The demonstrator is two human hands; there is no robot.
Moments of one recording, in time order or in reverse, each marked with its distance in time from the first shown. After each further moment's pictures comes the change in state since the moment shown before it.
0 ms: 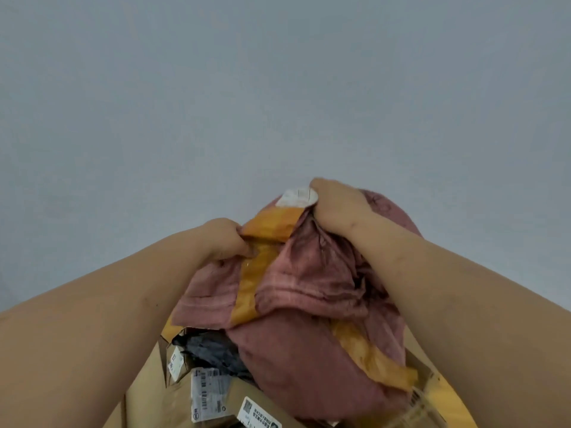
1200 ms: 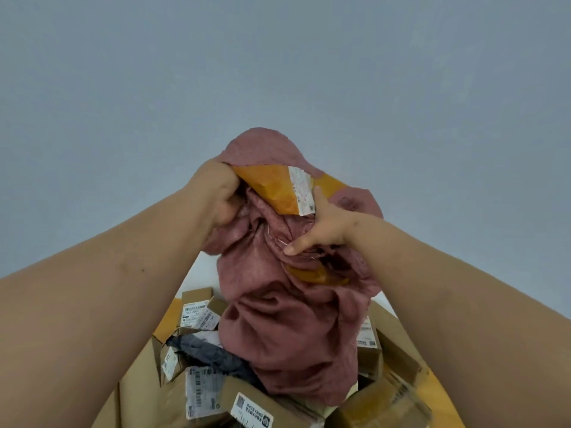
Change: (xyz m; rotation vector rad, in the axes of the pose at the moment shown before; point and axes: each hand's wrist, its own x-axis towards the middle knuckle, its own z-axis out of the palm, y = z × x) left_hand -0.027 0.077 -0.026 -1.068 0.143 0.163; right_hand -0.019 0.012 0.000 0.465 -0.477 0.249
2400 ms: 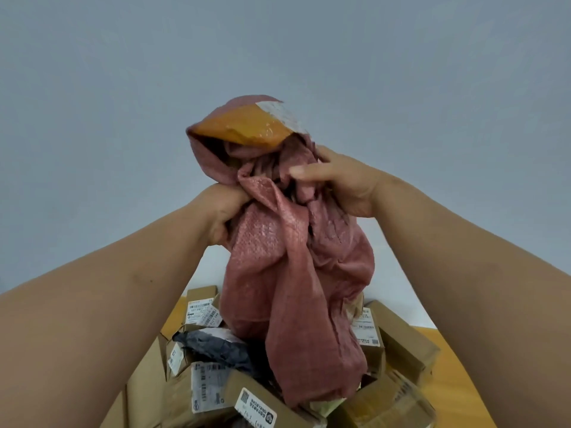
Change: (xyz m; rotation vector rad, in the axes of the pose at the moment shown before) left_hand -0.010 -0.024 -0.017 0.293 -0.045 -0.133; right_hand -0.025 -0.032 -0.041 0.805 -0.120 -0.442
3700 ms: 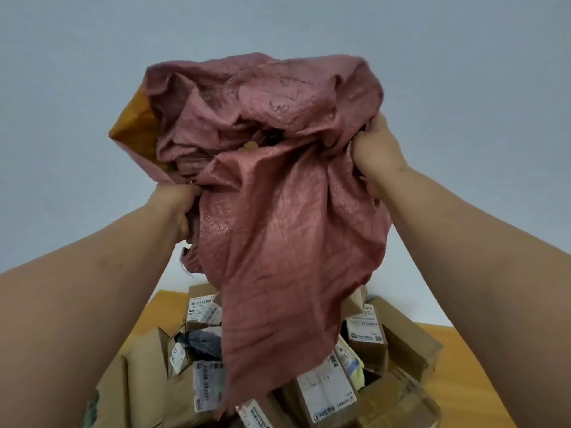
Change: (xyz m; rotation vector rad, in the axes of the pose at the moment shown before) left_hand 0.016 -0.010 -0.057 -0.302 0.427 -0.018; right_hand 0.010 -0.009 -0.015 -0.366 0.802 -0.123
